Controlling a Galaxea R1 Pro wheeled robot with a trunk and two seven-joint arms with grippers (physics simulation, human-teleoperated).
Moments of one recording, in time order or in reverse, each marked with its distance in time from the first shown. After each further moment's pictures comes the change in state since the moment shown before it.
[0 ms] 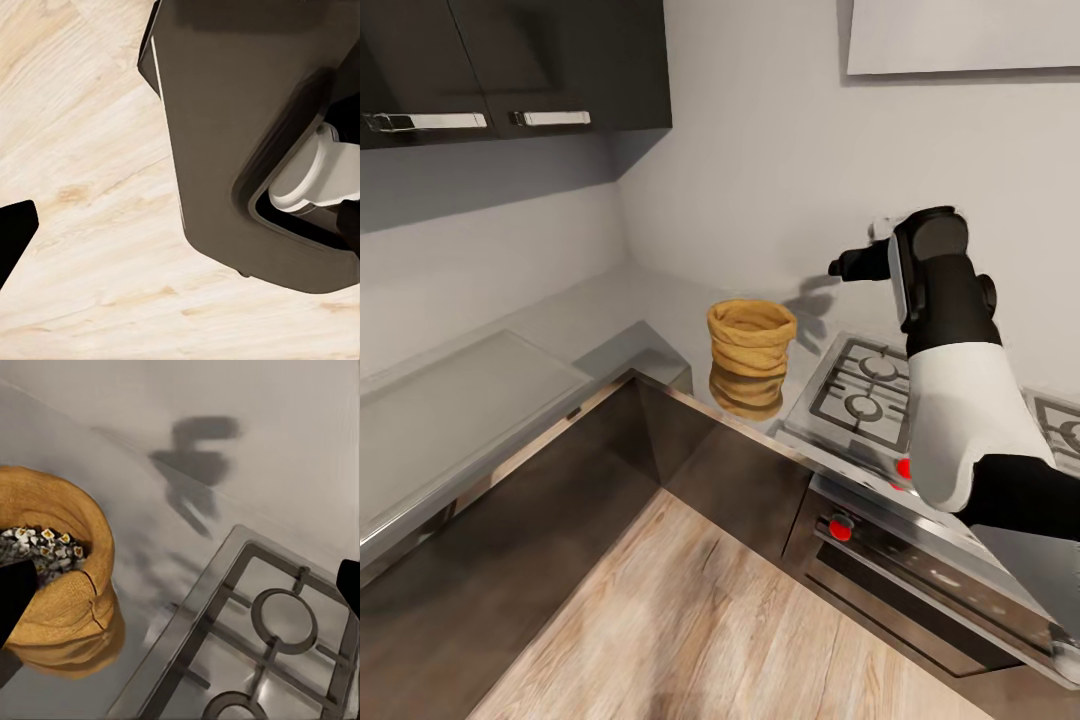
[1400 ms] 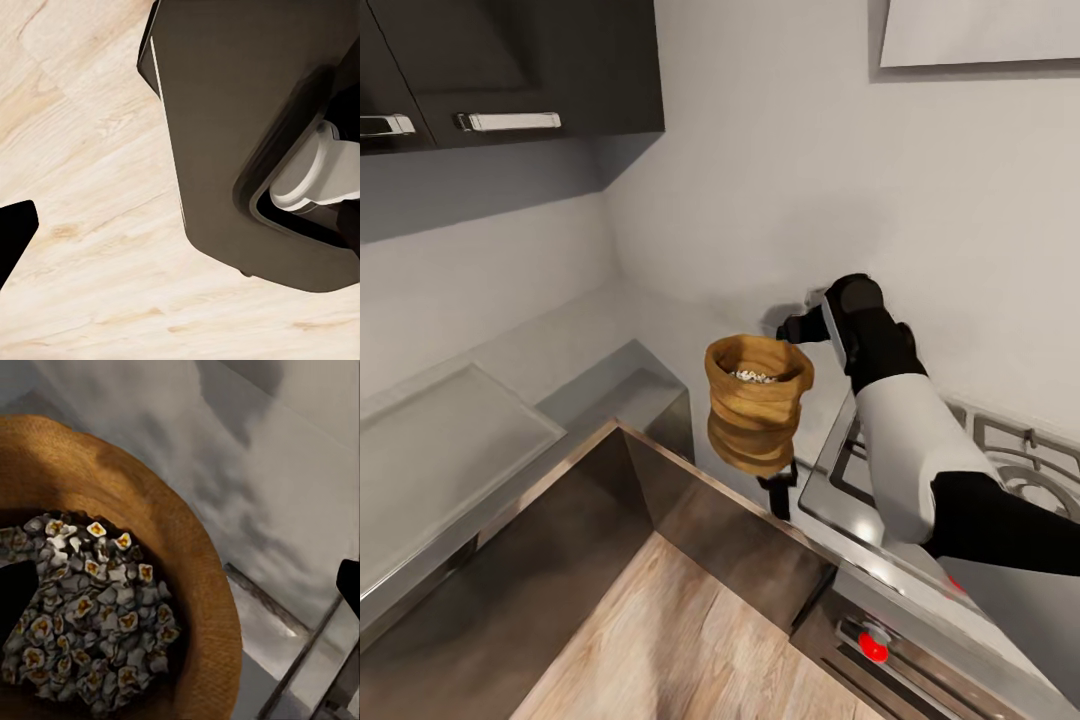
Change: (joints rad) left arm 0.000 0.000 -0.003 0.000 -0.010 0.000 0.000; right arm 0.085 0.114 0.001 0.200 -0.002 0.000 0.003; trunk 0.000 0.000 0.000
